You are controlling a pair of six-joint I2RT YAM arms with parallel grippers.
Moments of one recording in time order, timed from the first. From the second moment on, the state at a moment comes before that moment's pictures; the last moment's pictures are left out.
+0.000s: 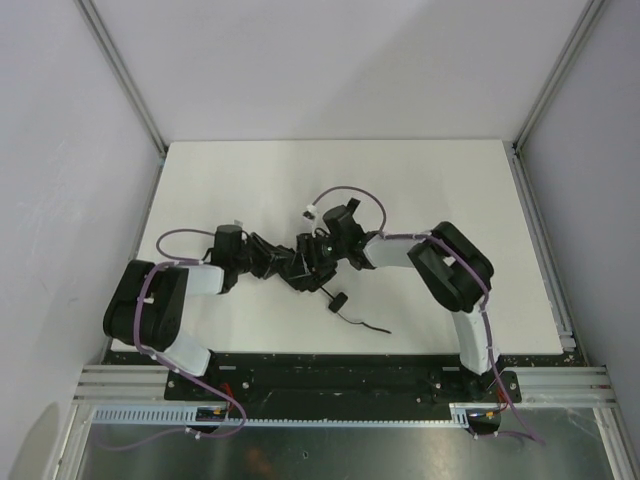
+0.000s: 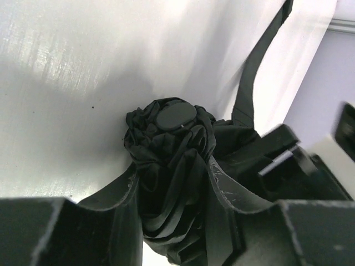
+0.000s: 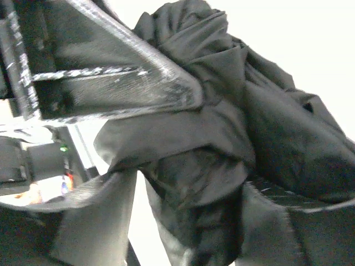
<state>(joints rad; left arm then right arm) -0.19 1.57 0.50 0.34 0.40 -1.10 0.74 2.10 1.20 0.27 -0.62 0.63</state>
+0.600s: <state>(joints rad) -0.21 1.55 0.55 0.20 0.36 -1.09 1.07 1.92 1.27 -0.05 0.21 0.15</state>
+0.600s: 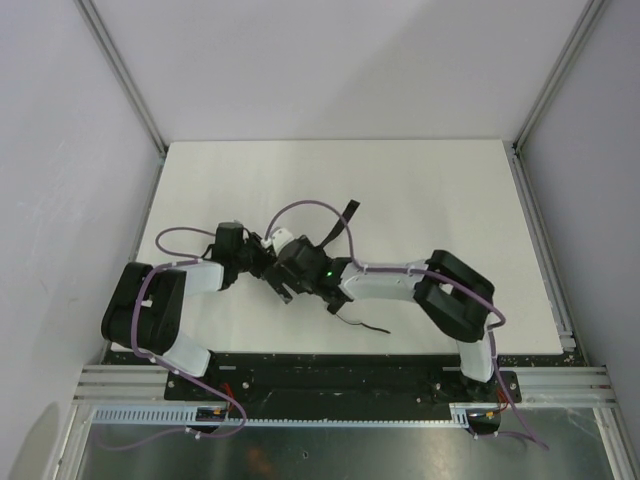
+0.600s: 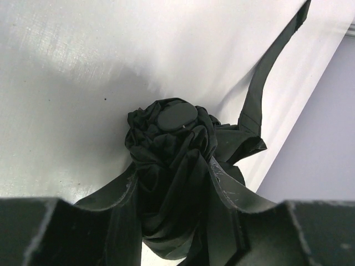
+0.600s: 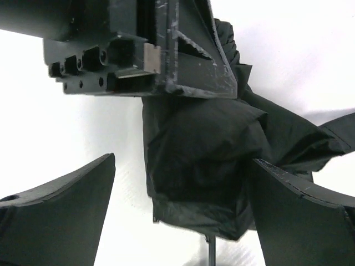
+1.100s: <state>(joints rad) -0.21 1.55 0.59 0.14 0.32 -1.07 1.14 2.13 1.34 0.09 0.56 0.11</state>
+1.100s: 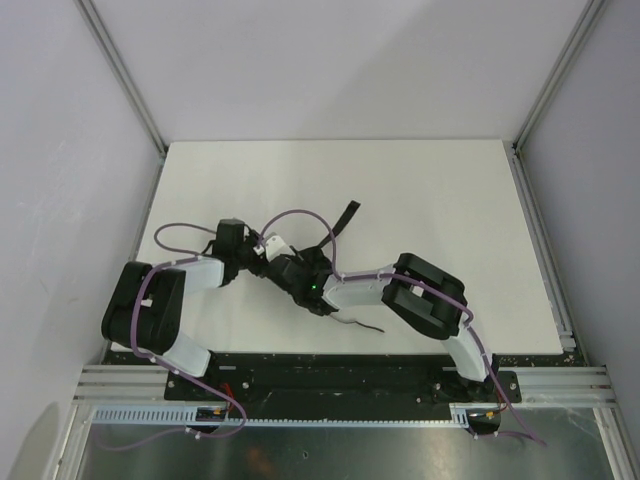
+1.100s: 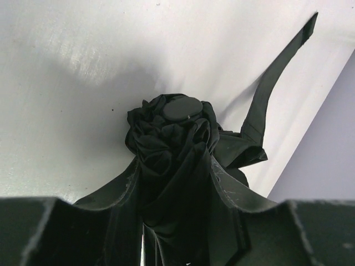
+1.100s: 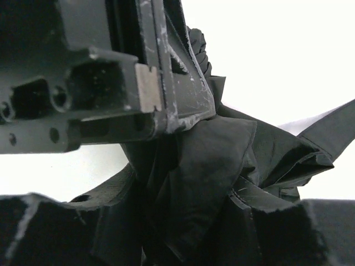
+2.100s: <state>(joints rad) -0.17 1.56 0.63 0.07 0.35 -0.97 0.73 2.27 1.14 0.85 -0.65 0.69</state>
